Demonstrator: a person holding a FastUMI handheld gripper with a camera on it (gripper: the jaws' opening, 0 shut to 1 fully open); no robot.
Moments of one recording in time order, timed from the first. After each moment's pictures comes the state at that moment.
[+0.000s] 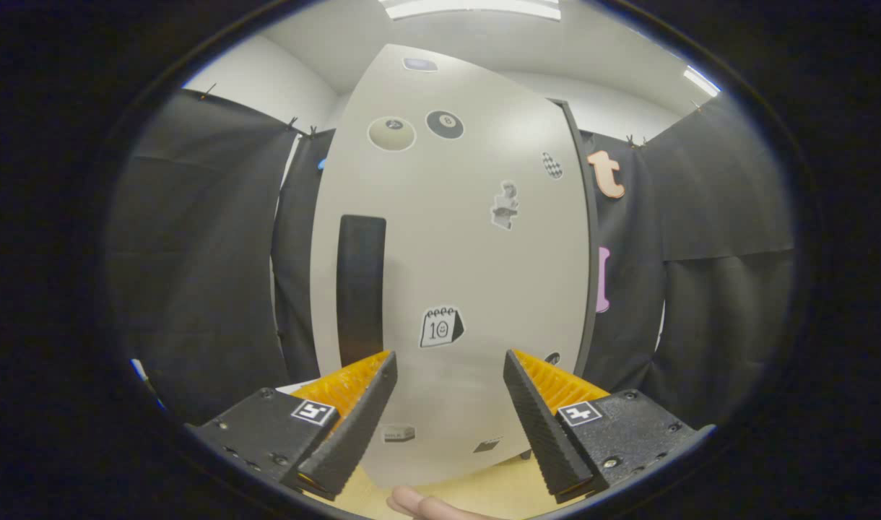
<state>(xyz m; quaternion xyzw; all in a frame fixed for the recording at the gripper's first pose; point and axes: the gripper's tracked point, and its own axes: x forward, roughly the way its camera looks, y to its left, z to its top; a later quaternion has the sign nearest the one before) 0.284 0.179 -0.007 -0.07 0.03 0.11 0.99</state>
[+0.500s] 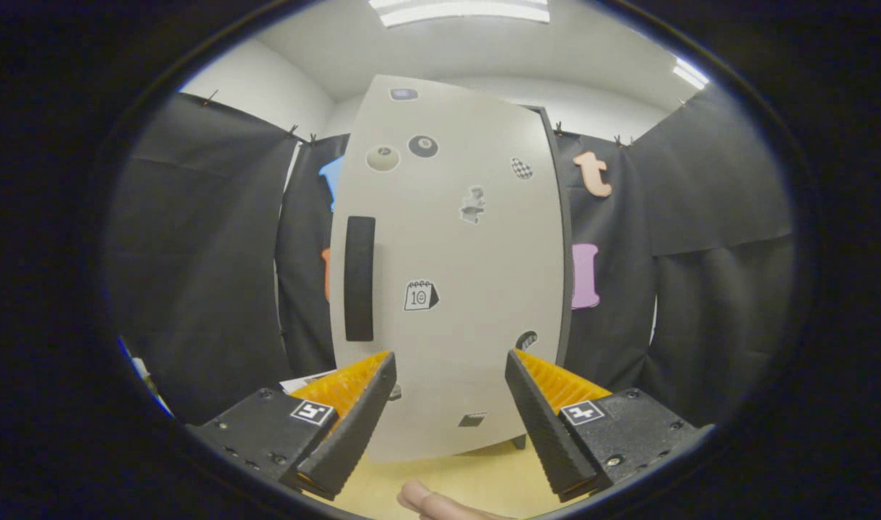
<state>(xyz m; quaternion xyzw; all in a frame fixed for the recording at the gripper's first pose) 0.218 0.127 -0.010 -0.06 0.01 0.12 0.99</state>
